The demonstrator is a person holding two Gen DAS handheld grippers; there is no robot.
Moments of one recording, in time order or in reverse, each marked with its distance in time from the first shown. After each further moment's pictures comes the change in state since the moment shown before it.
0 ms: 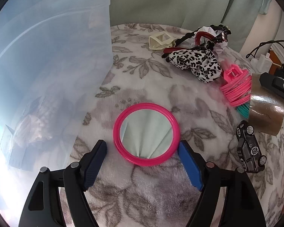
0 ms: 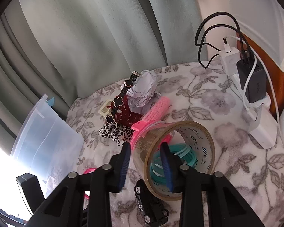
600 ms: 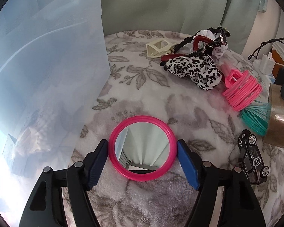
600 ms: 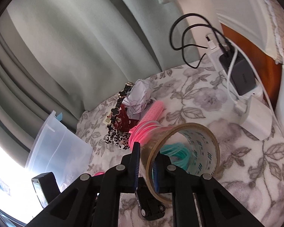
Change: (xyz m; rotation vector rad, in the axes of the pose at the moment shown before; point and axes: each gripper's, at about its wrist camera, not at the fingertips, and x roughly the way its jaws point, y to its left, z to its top) left arm 0.002 -0.014 0.003 0.023 -0.040 0.045; right arm -0.025 -0.031 -0.003 0.132 -0.056 0.077
